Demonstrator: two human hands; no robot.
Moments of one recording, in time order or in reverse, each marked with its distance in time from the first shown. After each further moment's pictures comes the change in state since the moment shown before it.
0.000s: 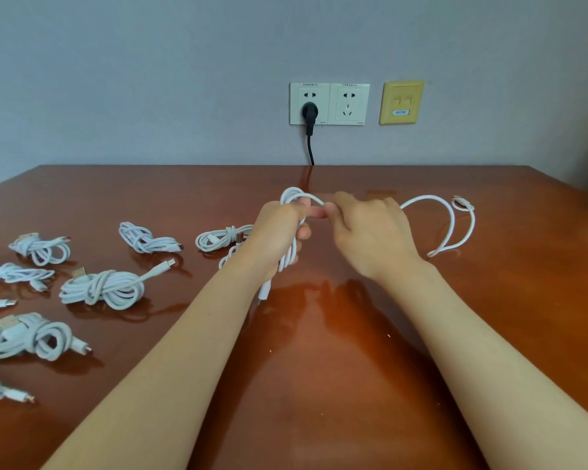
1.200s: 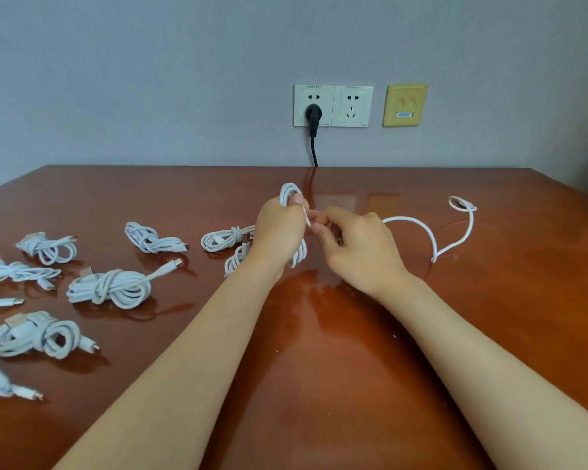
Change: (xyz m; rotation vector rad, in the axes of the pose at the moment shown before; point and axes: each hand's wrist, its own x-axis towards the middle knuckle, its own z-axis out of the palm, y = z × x) left_hand 0.007 -0.009 0.001 -0.047 0.207 0.183; right_hand -0.007 -0.003 0.025 0.367 0.109 -0.050
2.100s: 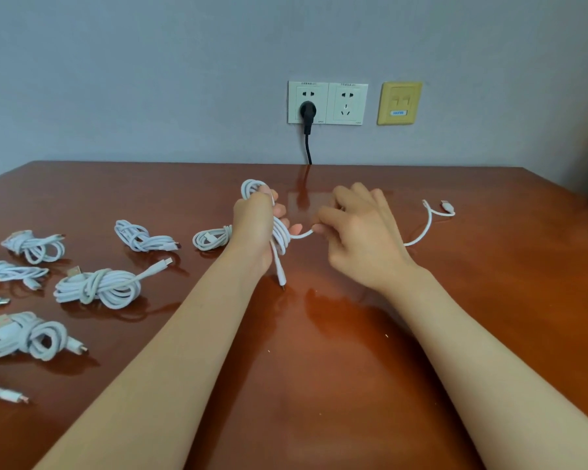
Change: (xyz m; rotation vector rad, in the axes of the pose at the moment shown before) left_hand 0.009 0.004 -0.010 -0.481 0.040 -0.199; right_hand 0.007 0.010 -0.004 -0.285 0.136 -0.290
